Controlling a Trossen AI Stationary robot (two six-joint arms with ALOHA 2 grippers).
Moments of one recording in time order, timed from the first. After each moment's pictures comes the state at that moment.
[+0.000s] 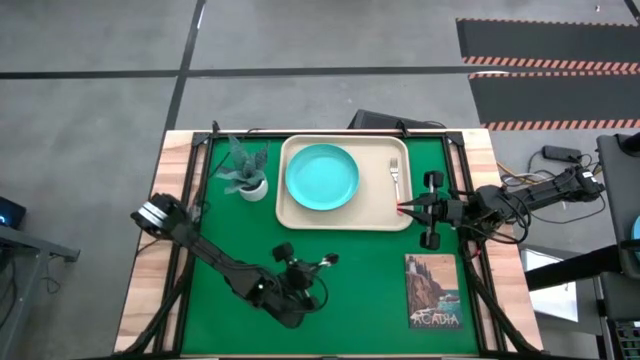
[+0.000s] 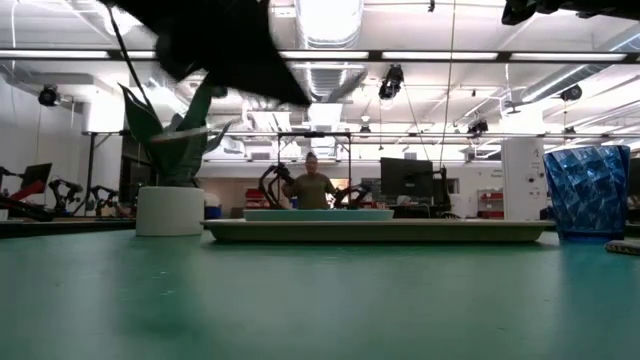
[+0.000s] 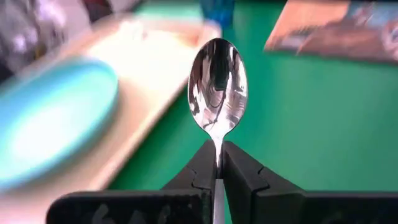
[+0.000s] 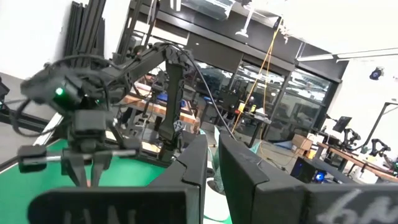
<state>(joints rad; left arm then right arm) -0.60 1.85 1.20 -0.23 -0.96 -0.65 0.24 0.63 0.33 0.51 0.23 -0.40</state>
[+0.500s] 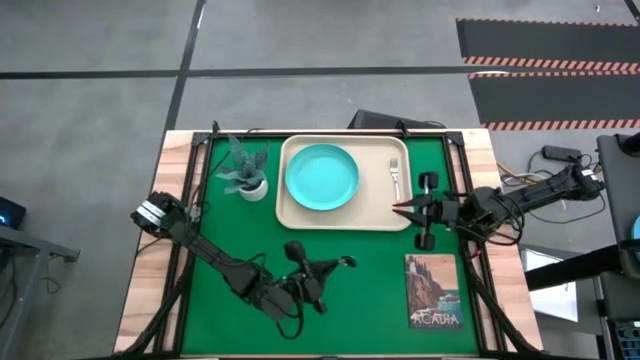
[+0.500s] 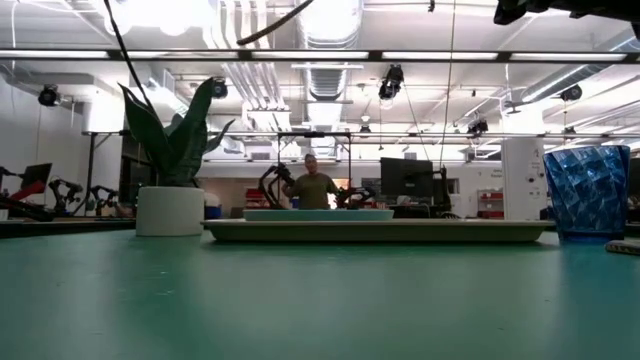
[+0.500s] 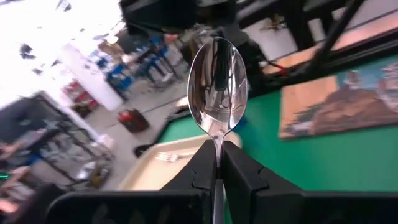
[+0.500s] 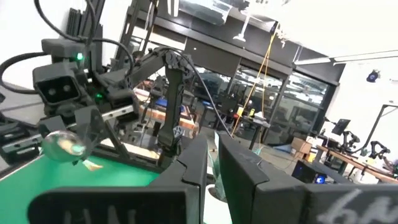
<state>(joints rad) -0.59 1.83 1.19 0.44 -1.10 0.32 0.24 0.73 0.33 0.63 0.23 -0.40</state>
